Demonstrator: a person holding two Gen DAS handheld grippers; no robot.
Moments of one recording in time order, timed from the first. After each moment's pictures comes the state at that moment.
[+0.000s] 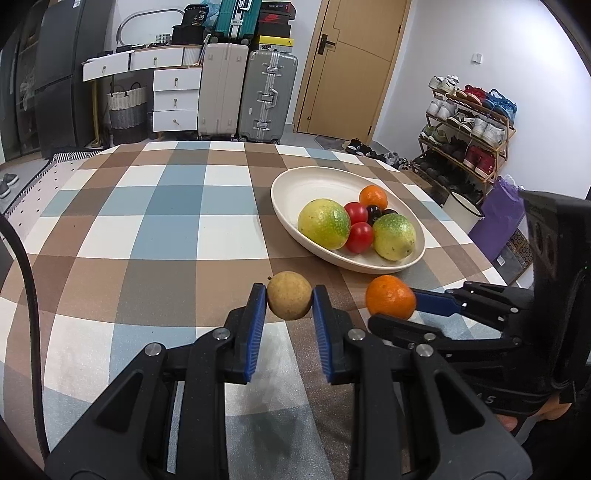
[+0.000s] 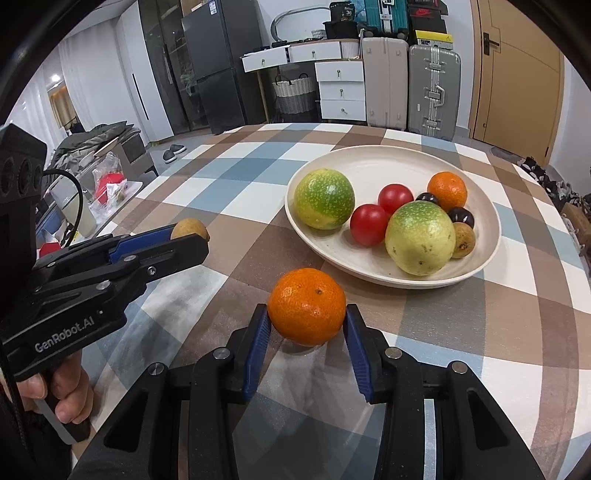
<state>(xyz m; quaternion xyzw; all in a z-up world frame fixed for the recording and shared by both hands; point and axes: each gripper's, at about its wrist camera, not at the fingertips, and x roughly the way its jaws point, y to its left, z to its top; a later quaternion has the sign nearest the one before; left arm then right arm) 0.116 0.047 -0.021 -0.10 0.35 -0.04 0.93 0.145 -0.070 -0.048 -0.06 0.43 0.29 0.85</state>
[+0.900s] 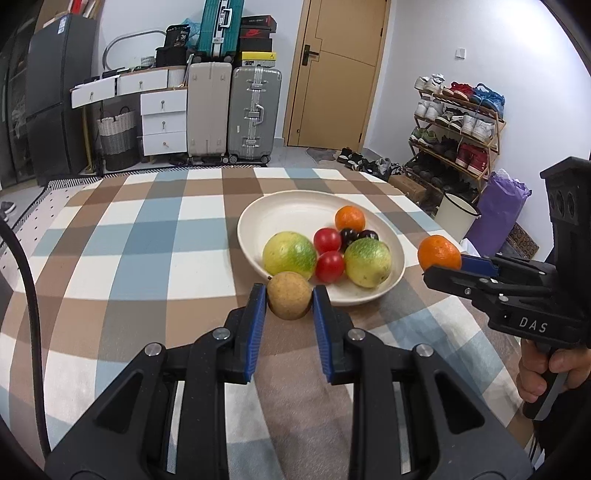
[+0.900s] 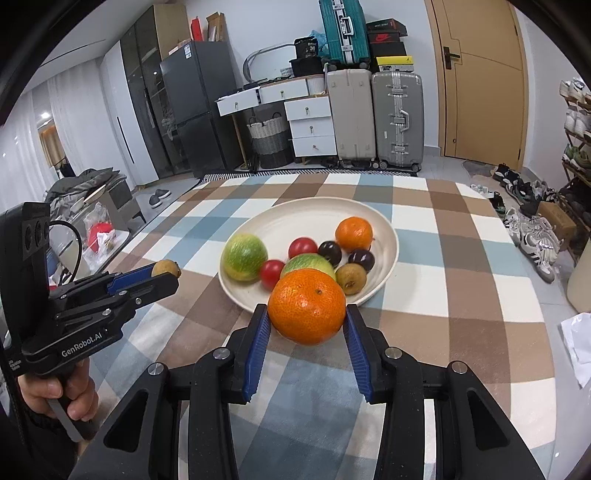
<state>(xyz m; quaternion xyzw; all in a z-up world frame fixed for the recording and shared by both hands) 0.137 0.011 0.001 -0.06 0.32 -0.05 0.94 0.160 -0.155 -0.004 -0.01 0.38 0.25 0.89</state>
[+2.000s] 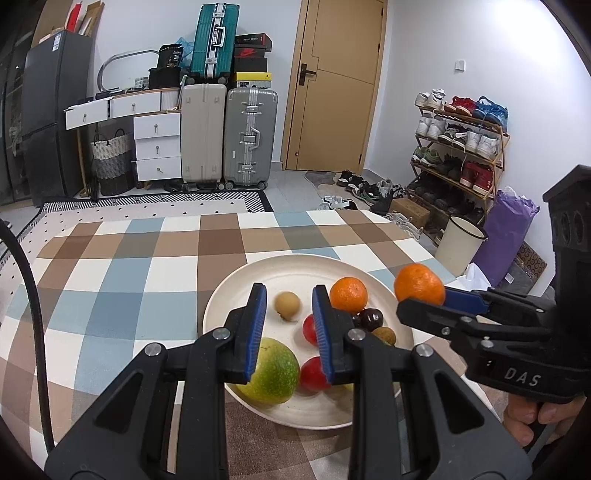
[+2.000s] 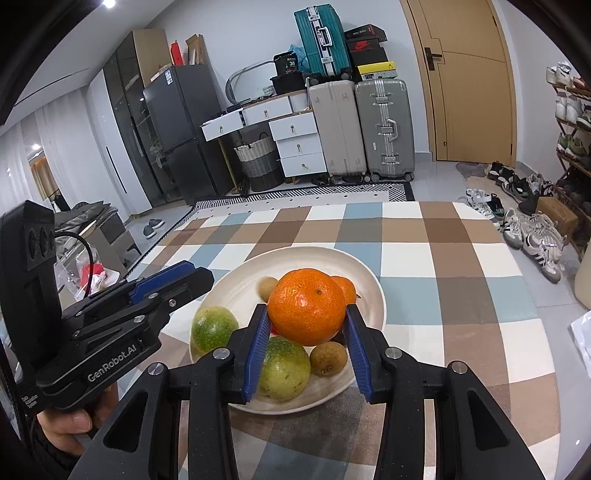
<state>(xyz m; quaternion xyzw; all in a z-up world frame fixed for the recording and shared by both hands) 0.235 -0.011 0.016 -0.06 0.28 -0.04 0.96 0.233 -0.152 0.003 0.04 0.36 0.24 0.90</state>
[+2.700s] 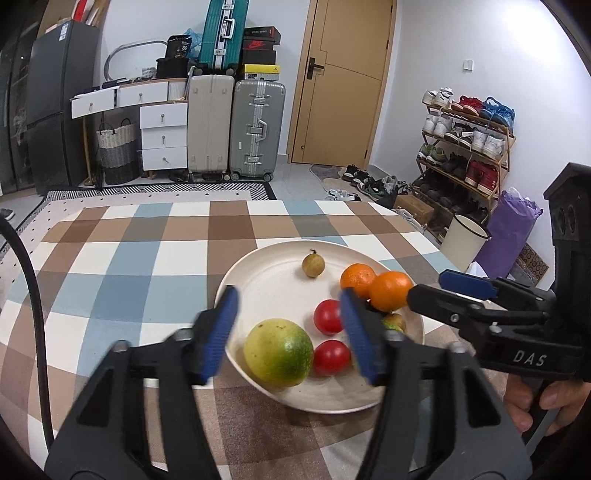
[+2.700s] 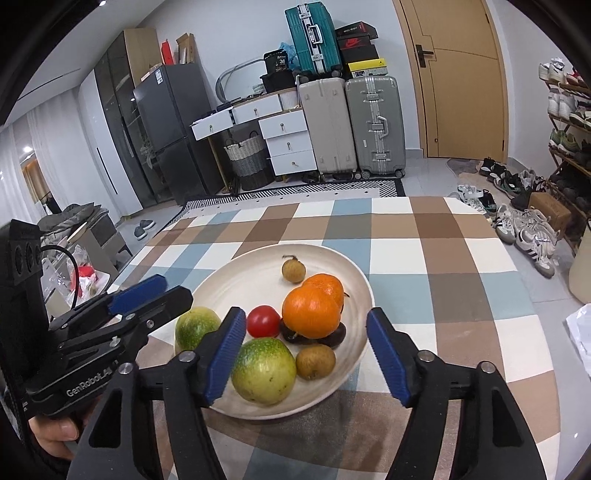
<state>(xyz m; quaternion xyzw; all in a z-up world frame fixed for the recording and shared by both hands) 0.227 0.000 0.005 -0.07 0.29 -0.03 0.96 0.242 -0.156 -0.006 0.03 0.36 0.22 0.90</state>
